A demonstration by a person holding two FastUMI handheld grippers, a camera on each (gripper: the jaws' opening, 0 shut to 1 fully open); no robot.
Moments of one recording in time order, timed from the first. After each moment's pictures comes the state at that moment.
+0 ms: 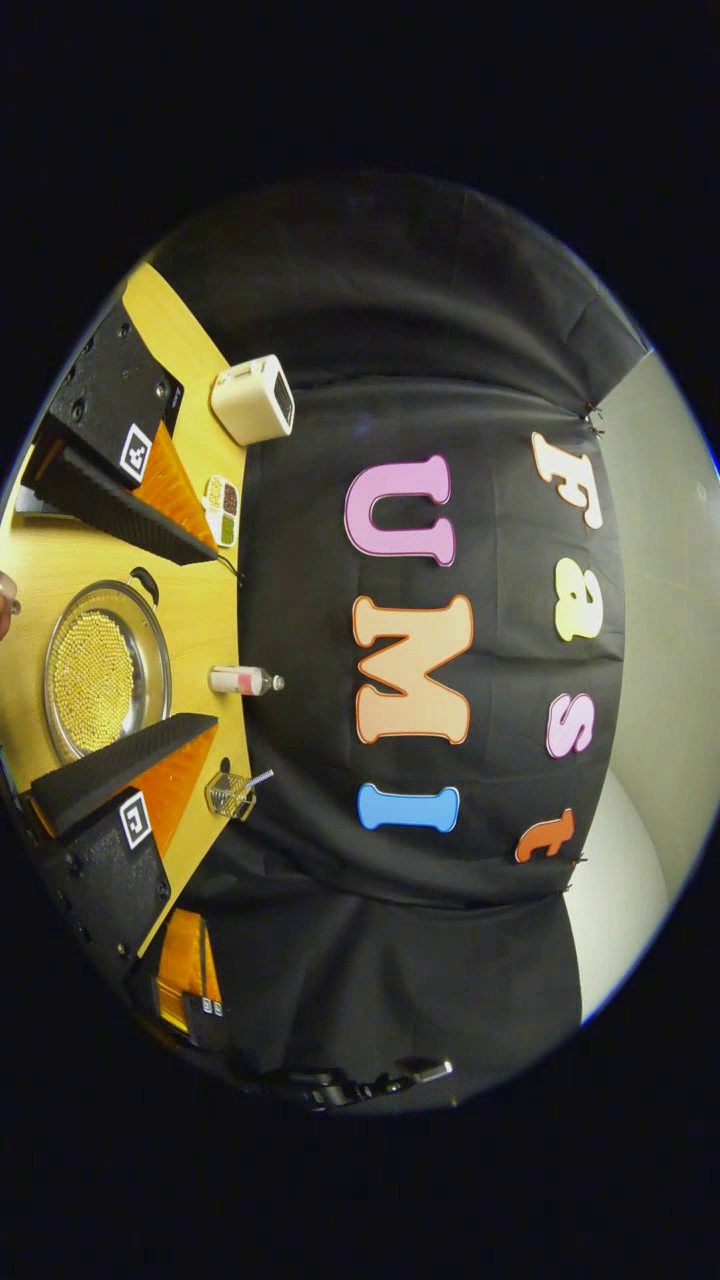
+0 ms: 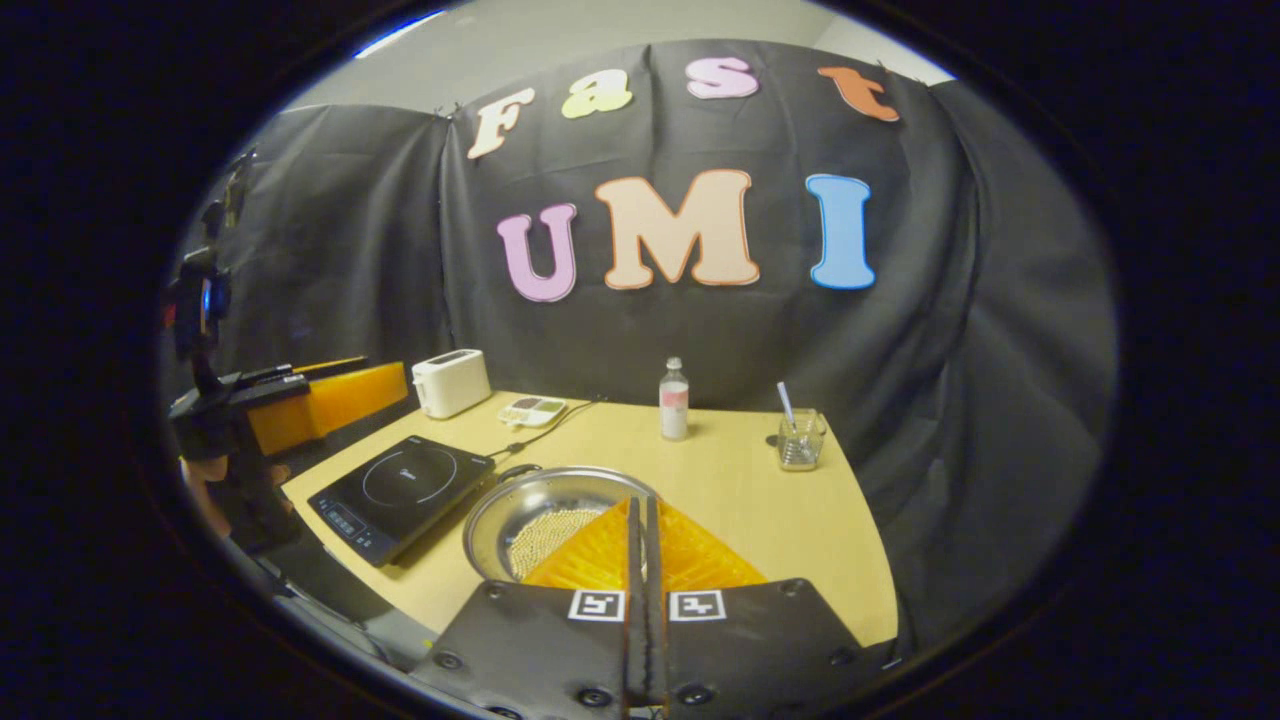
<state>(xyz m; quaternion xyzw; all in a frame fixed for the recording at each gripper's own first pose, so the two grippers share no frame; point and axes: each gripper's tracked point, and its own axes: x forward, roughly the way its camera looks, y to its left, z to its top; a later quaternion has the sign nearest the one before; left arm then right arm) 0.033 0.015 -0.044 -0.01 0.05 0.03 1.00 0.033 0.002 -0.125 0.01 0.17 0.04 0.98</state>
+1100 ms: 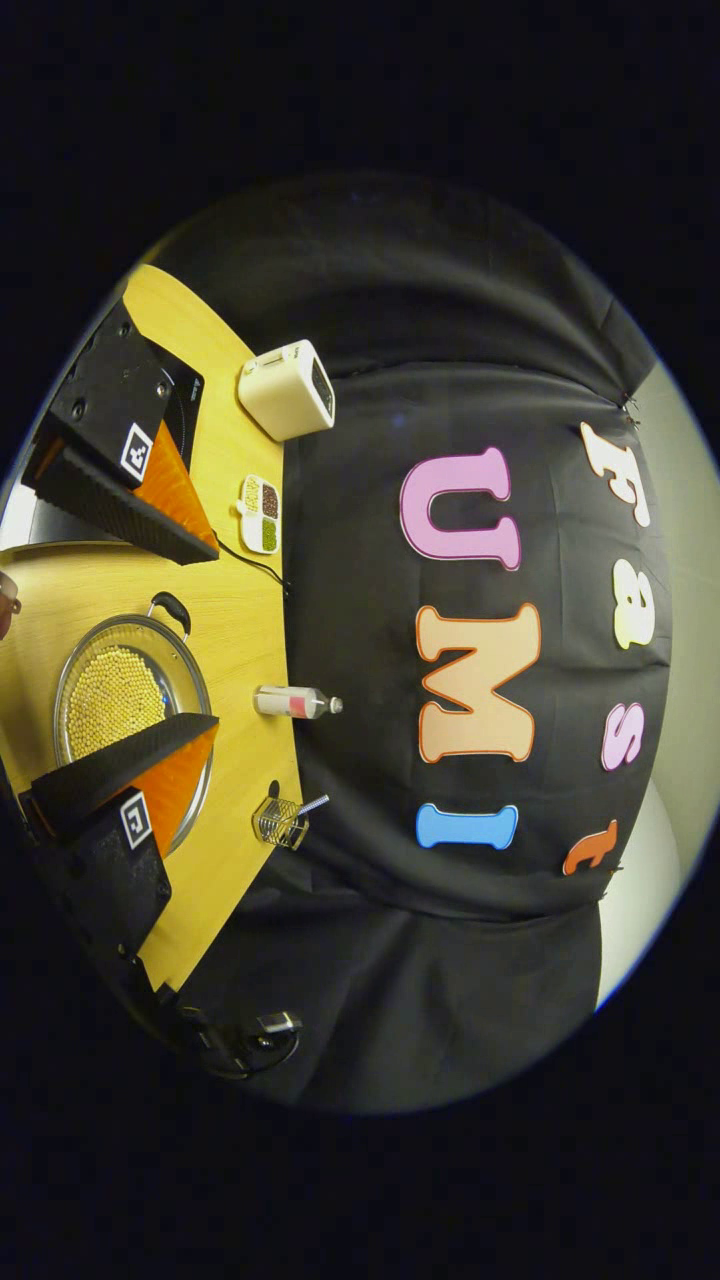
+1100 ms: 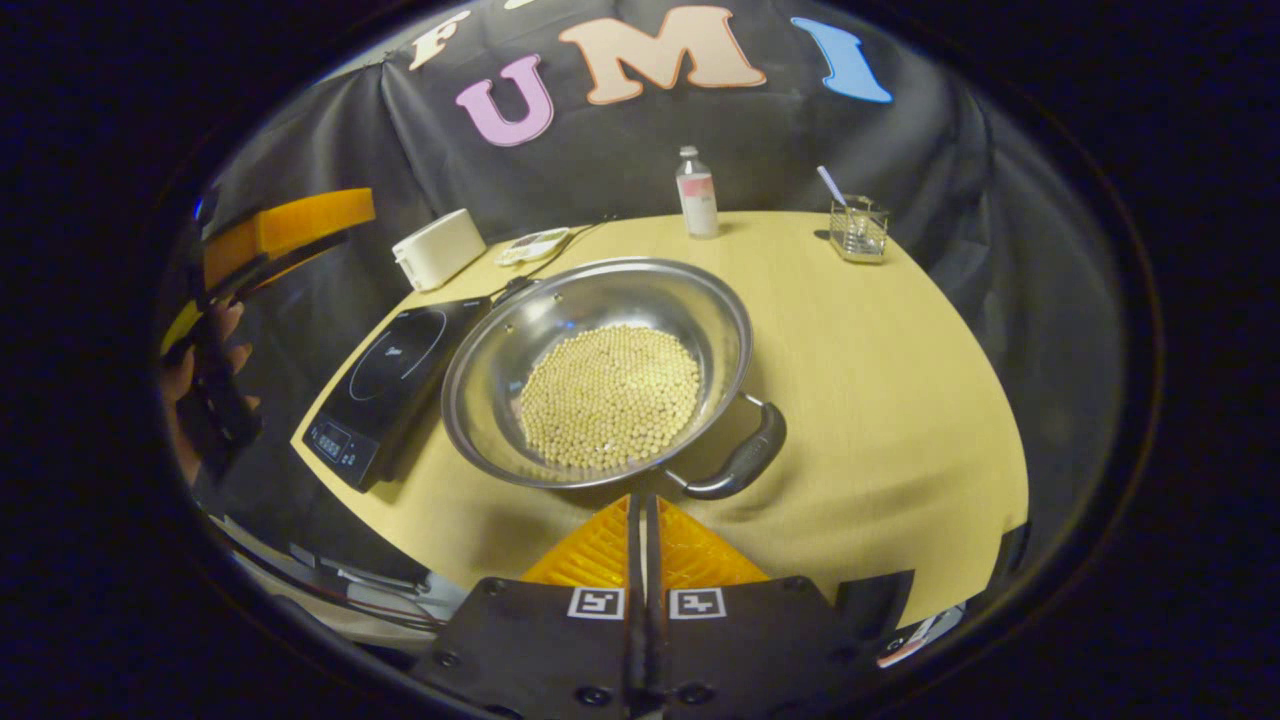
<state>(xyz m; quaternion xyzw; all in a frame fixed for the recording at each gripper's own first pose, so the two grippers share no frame) 0.062 0.064 -0.115 0.00 0.13 0.03 0.99 0.013 0.048 -0.314 0.07 0.40 0.05 0.91</state>
